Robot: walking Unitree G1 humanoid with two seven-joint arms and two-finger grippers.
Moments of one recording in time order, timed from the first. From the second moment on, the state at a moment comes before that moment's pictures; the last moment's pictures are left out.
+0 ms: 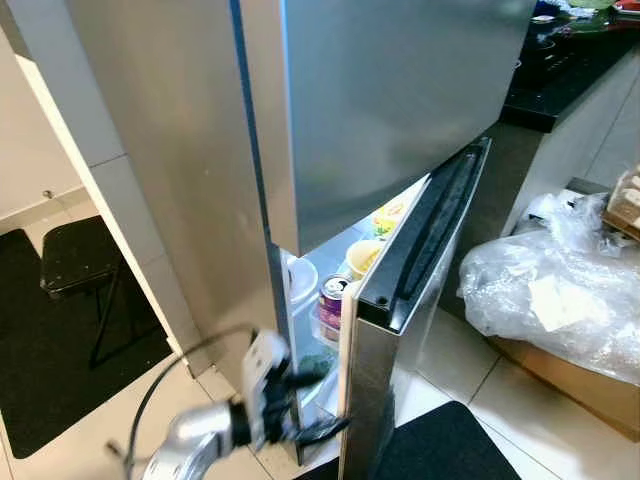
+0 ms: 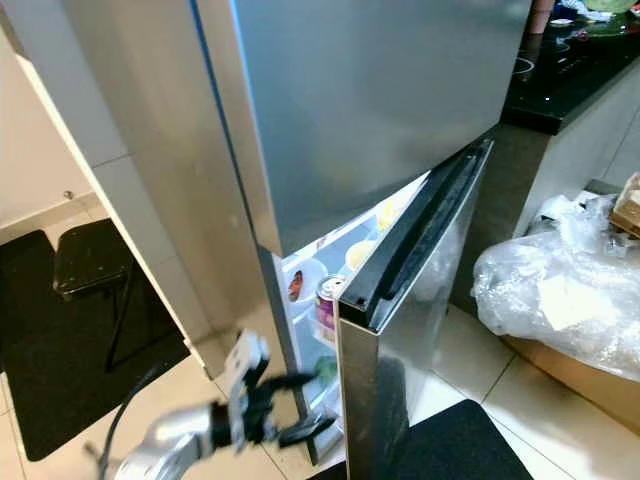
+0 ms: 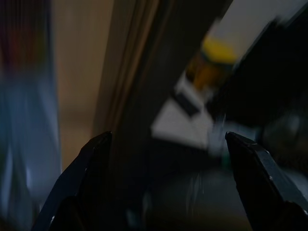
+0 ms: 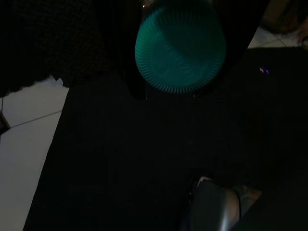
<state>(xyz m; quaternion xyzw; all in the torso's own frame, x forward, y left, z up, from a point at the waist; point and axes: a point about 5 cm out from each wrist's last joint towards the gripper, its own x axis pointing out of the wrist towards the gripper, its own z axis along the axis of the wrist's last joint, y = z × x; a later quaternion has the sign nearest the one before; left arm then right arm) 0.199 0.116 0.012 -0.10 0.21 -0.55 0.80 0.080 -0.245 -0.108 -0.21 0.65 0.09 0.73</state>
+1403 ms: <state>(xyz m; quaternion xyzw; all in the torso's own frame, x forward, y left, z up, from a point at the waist) 0.095 0.197 -0.109 -0.18 0.51 0.00 0.84 0.092 -0.241 -0.107 -0.22 0.64 0.09 0.73</state>
